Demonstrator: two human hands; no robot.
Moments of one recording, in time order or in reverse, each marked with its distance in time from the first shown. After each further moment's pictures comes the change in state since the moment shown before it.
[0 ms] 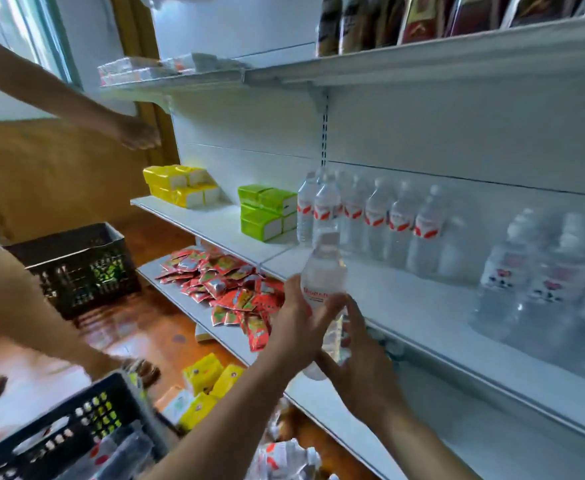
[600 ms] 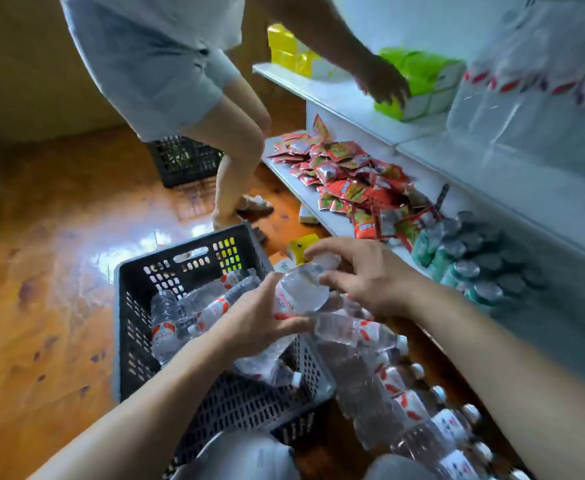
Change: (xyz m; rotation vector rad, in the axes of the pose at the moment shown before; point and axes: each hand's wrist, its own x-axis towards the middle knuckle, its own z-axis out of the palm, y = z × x) left_hand -0.188 -0.143 -0.174 0.422 -0.152 -0.352; right_hand -0.009 -0.076 0.121 0.001 -0.793 -0.258
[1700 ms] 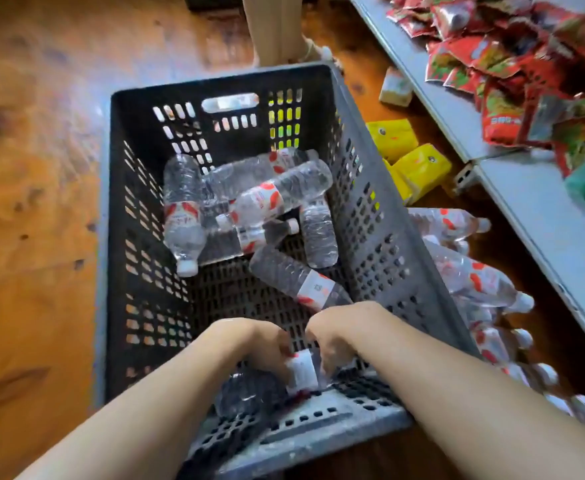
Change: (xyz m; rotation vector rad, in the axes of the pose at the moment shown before) left_hand -0.021 -0.264 0.136 0.234 -0.976 -0.446; right_hand 0.083 0.097 0.325 -0.671 -1.284 0.162
